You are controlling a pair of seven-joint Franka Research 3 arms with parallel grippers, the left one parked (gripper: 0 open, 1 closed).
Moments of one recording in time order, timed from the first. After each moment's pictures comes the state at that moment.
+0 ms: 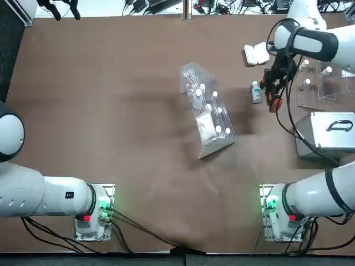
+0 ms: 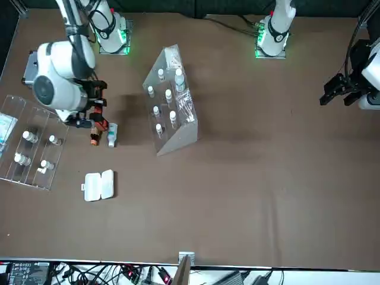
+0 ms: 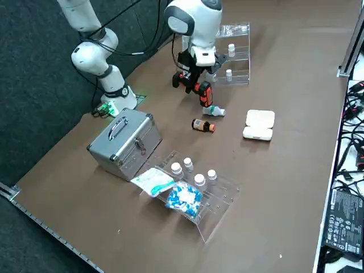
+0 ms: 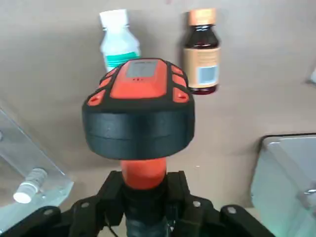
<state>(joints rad) 0.10 0.07 0.00 -2.20 0.05 1.90 0.17</state>
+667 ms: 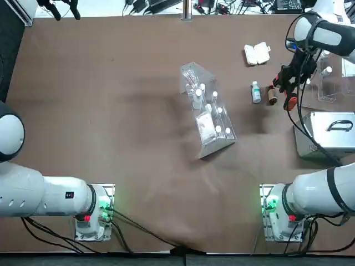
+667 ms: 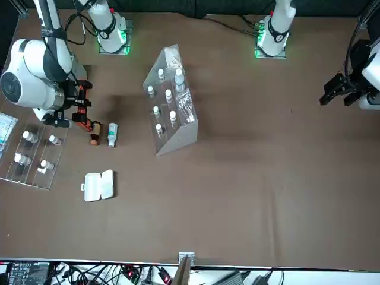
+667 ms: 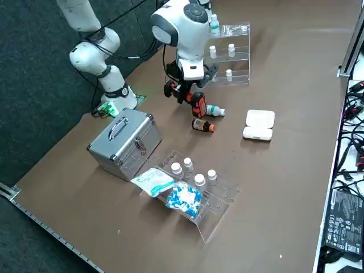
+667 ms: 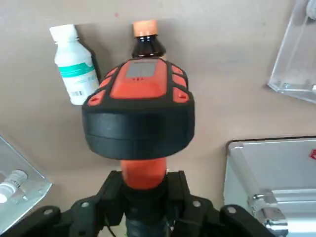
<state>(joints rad) -0.07 0.06 -0.01 -2.20 0.04 1.89 0.02</state>
